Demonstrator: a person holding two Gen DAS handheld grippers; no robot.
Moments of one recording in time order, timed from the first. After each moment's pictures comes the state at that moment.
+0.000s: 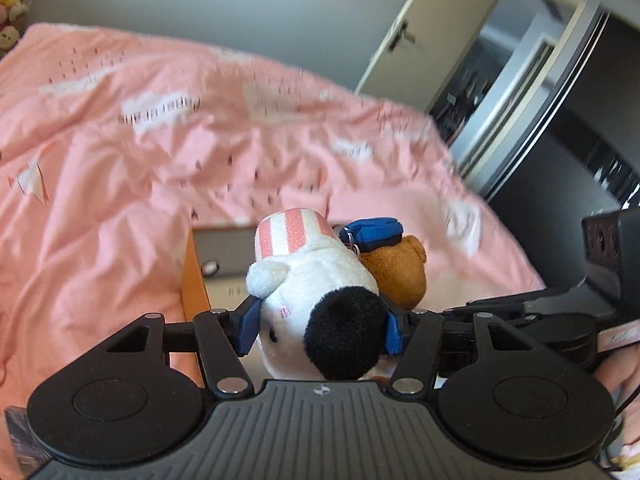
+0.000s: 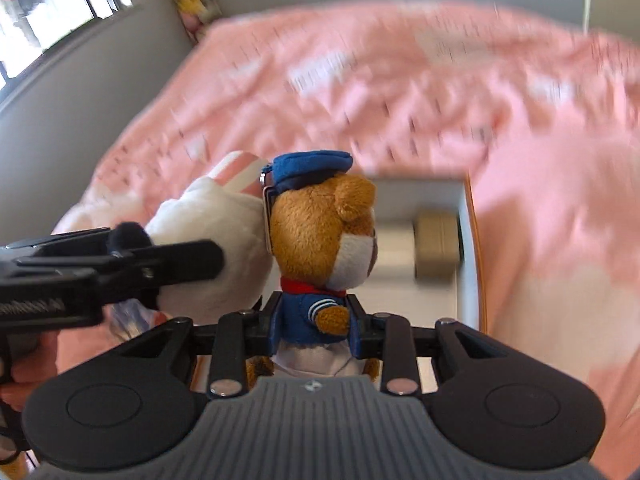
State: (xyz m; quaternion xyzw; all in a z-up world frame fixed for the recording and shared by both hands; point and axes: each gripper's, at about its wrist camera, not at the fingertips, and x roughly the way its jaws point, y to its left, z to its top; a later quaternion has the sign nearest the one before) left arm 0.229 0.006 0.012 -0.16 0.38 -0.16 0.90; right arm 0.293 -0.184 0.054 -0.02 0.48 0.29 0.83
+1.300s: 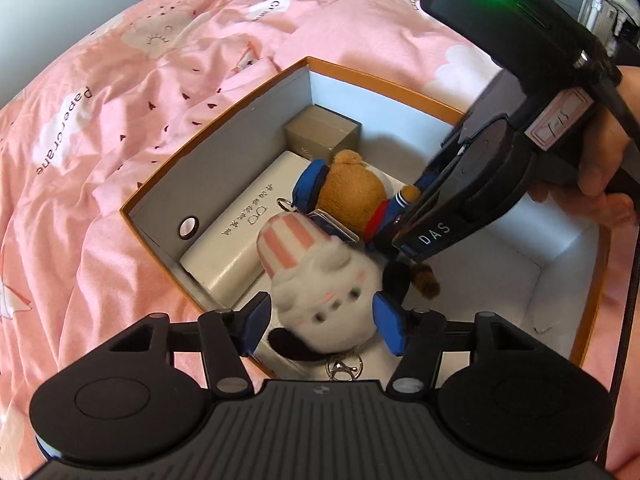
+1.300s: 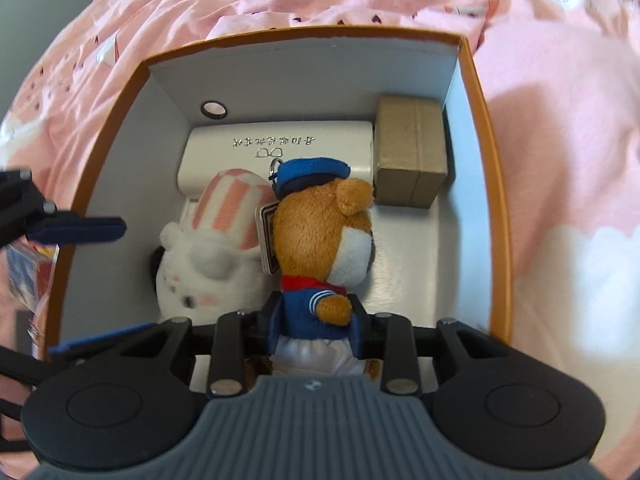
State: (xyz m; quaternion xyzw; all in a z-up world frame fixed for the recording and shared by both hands) left arm 0.245 -0.060 -0.039 0.19 0.49 -0.24 0.82; right arm 0.342 -0.177 -0.040 -0.11 0.58 0.23 0.77
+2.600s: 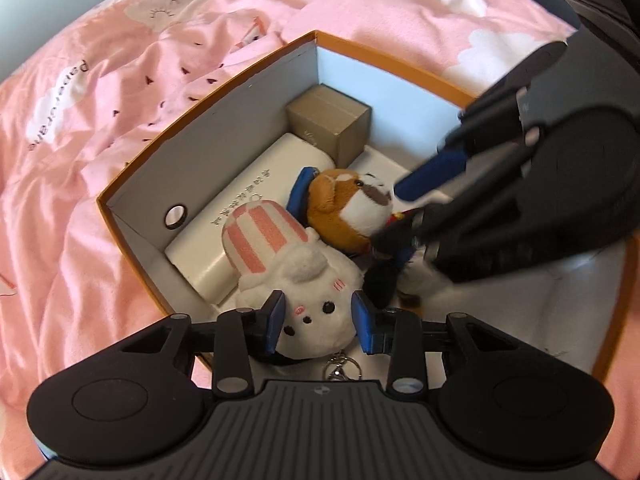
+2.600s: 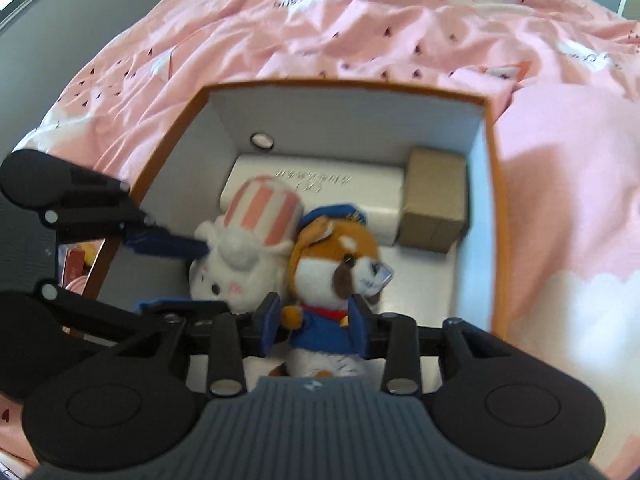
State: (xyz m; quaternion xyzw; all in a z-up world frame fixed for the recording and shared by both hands) left arm 0.262 -0.065 -0.056 0.17 0.51 -0.23 0.81; right arm 0.335 -0.173 -0.026 -0.11 0.51 0.30 0.80
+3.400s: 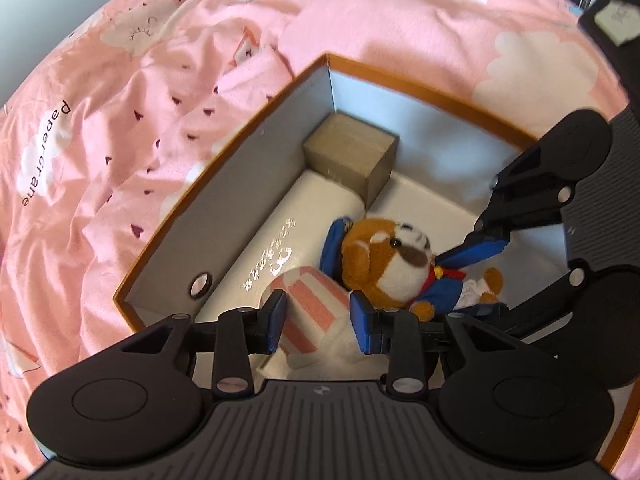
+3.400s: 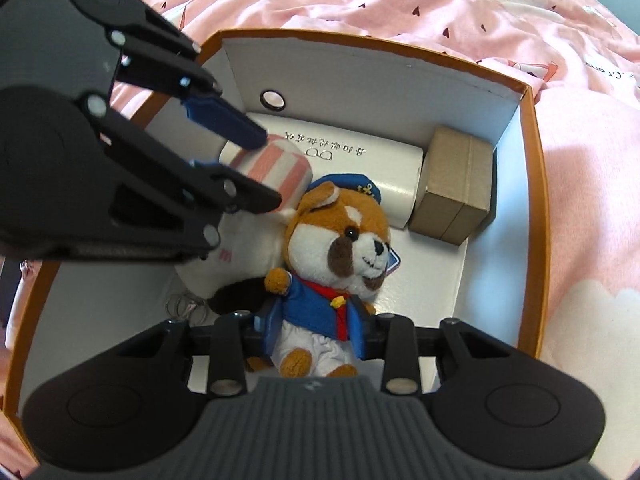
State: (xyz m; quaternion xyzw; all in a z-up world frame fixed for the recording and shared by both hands) left arm 0.317 -0.085 -0.059 0.23 0.52 -0.23 0.79; right arm 0.340 -0.170 -0.046 -0.16 0.52 0.32 0.78
